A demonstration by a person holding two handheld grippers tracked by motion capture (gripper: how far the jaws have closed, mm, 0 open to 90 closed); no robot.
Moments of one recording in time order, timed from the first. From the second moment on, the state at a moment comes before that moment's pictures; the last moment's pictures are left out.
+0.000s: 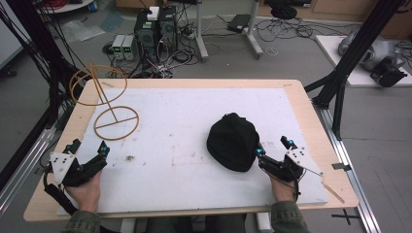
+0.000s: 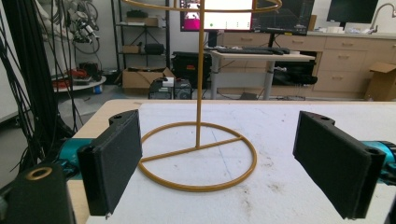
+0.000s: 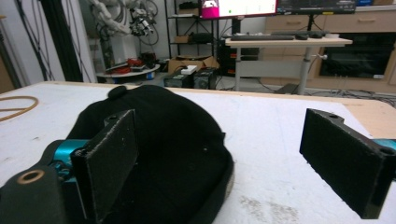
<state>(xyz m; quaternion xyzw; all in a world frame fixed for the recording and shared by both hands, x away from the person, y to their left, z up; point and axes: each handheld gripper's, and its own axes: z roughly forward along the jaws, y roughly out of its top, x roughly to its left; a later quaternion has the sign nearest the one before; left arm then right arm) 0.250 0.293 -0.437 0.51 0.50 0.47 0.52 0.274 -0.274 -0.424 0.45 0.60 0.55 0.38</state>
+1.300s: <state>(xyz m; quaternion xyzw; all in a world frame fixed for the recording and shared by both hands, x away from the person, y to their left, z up) 0.251 0.293 -0.438 0.51 0.50 0.46 0.52 0.303 -0.220 -0.440 0.43 0.68 0.50 0.32</state>
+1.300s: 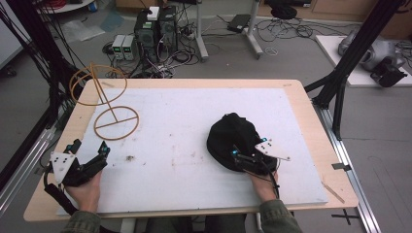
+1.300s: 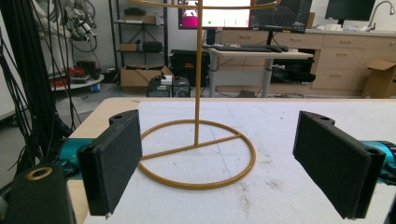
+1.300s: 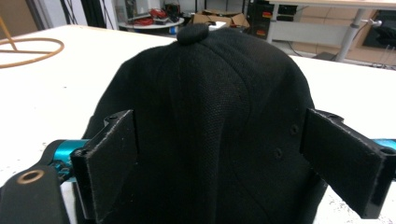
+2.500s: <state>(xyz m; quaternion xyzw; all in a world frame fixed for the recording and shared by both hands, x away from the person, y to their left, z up) 0.252 0.296 -0.438 0.51 0.50 0.46 0.52 0.291 -0.212 -0.421 0.45 0.67 0.50 0.32</state>
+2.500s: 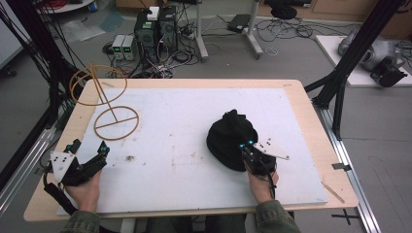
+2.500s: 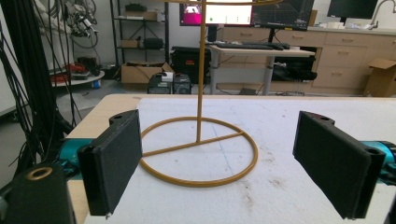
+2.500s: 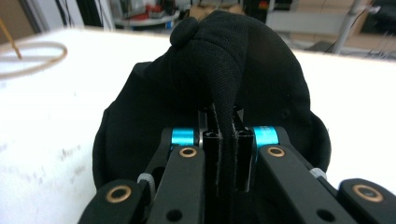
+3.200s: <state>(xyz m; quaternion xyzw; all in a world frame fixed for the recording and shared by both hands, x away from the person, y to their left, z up) 0.250 0.294 -0.436 0.52 0.49 0.46 0.53 0.281 -0.219 -0.371 0.42 0.57 0.61 0.35</state>
